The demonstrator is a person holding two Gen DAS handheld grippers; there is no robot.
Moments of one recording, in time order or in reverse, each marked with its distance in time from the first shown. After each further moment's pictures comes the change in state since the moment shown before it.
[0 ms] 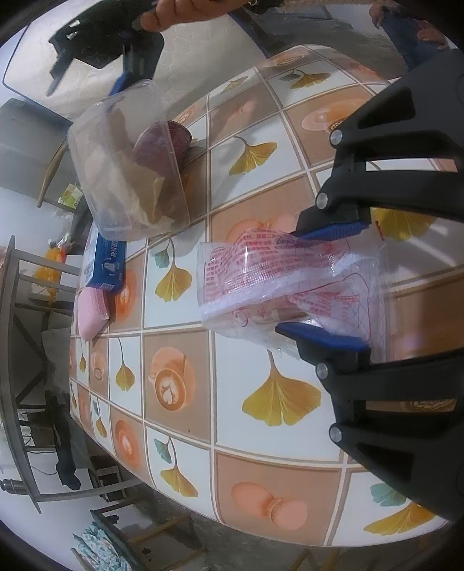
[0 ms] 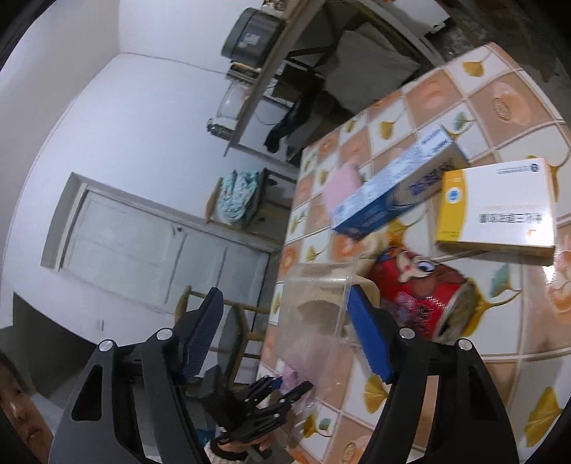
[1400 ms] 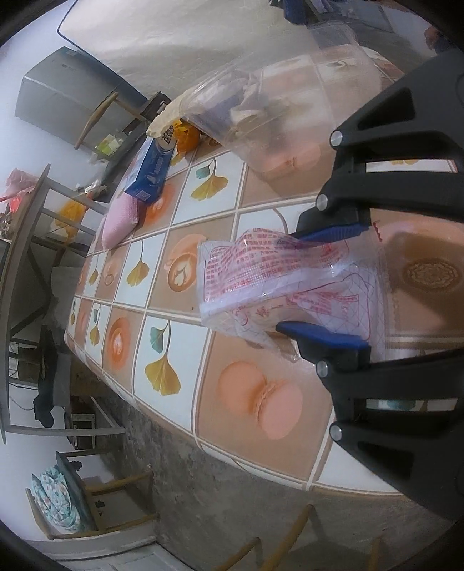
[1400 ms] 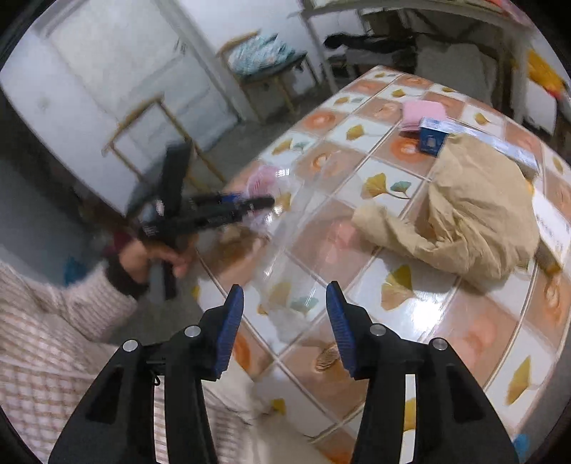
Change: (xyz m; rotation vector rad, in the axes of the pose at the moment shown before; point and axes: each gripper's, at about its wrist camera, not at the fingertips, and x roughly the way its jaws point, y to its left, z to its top) left arm -0.027 0.082 0.001 -0.214 -0.053 0.078; right arm 0.030 0.104 -0.156 -0.631 0.395 -0.332
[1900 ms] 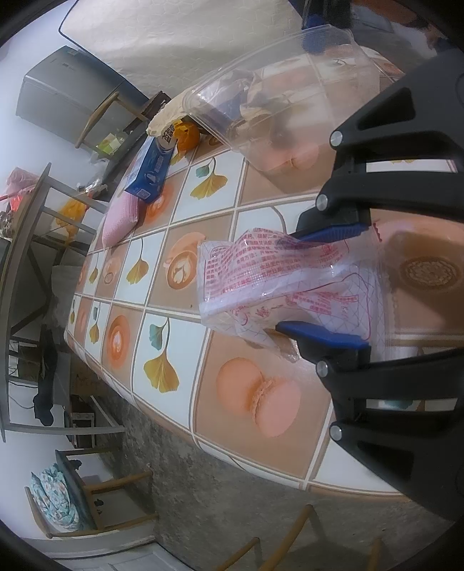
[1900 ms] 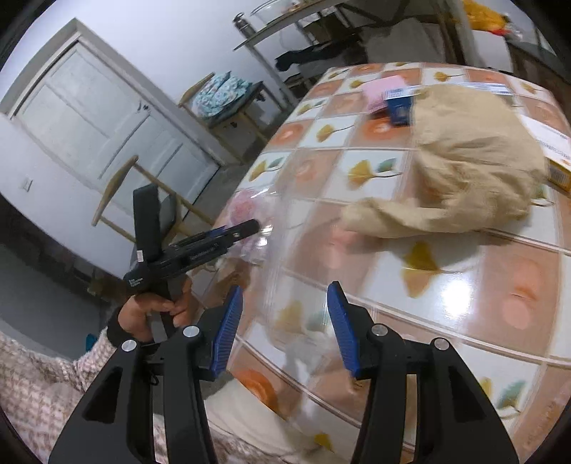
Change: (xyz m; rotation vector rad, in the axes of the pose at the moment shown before) left arm 0.001 0.000 -0.001 -0.003 -0.001 -0.001; right arm 0.045 -0.006 -0.013 0.224 -0.104 0.015
